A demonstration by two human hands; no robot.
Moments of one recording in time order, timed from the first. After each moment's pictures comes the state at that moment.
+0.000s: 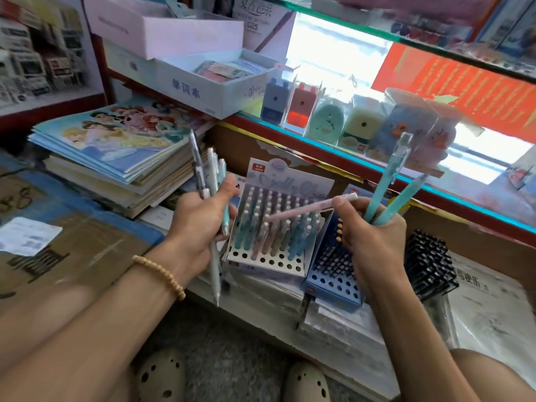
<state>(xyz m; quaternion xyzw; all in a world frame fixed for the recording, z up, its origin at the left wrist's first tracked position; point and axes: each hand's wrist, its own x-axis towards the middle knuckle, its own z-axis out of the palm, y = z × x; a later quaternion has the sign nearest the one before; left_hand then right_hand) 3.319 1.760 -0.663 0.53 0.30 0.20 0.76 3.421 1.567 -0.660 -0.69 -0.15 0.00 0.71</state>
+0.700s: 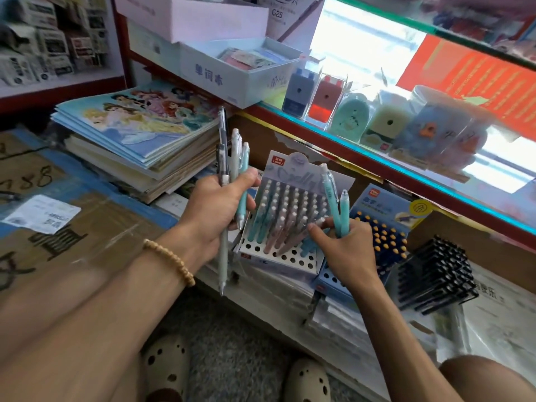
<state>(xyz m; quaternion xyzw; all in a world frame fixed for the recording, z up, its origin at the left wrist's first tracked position) 3.314 1.769 -0.668 0.58 0.26 0.20 0.75 3.429 1.590 -0.711 -0.83 -0.22 0.02 0.52</state>
